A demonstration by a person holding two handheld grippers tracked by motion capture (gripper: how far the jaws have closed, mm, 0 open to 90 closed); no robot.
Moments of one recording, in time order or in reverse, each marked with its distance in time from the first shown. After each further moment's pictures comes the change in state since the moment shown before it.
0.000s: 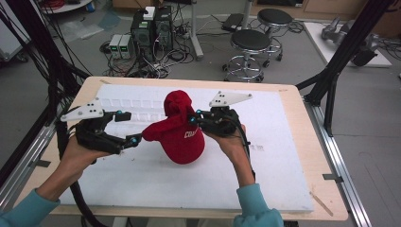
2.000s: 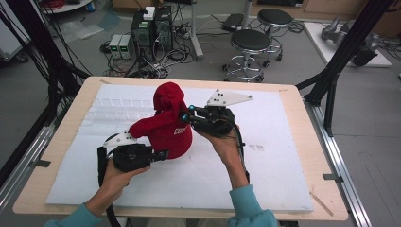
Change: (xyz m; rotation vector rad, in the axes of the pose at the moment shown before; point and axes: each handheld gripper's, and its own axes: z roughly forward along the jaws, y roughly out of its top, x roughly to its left) left arm -0.032 -0.062 0.069 -0.007 -0.123 -0.107; right arm 0.015 0.010 0.003 -0.135 0.050 0.011
